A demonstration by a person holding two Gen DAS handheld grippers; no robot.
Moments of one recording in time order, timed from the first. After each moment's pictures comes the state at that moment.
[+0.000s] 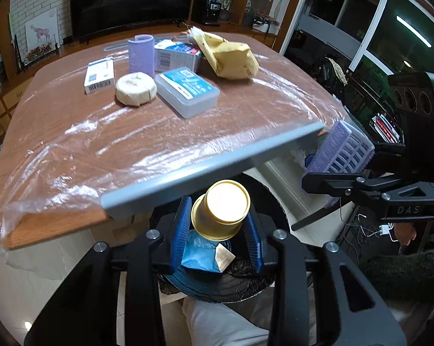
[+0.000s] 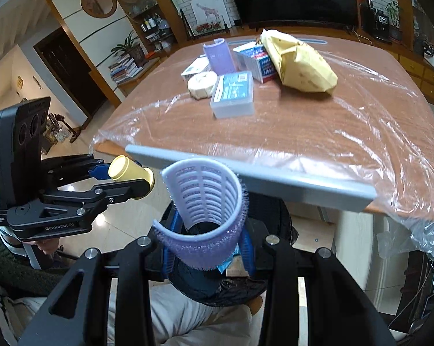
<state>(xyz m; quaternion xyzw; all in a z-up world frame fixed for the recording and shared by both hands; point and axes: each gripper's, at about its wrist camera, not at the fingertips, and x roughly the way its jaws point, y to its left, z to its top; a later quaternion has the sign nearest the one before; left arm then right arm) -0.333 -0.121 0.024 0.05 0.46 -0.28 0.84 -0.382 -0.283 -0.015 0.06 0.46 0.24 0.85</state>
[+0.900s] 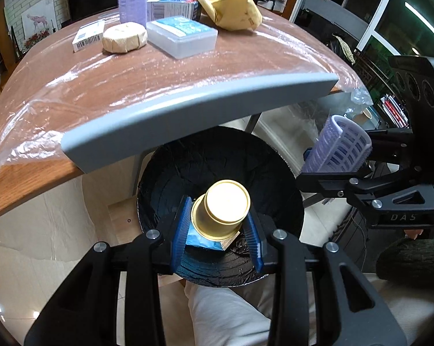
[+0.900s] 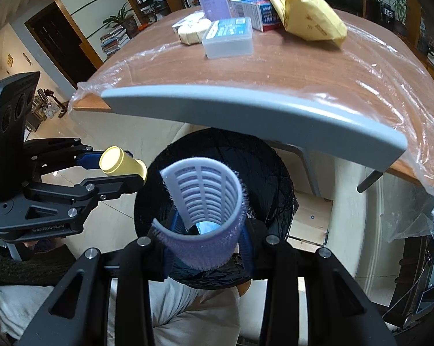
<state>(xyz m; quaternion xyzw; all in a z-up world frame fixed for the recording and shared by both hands) -0.346 -0.130 -0.025 0.08 0.51 -0.27 0.82 -0.384 -0.270 -0.068 0.02 0.52 0.22 0.83</state>
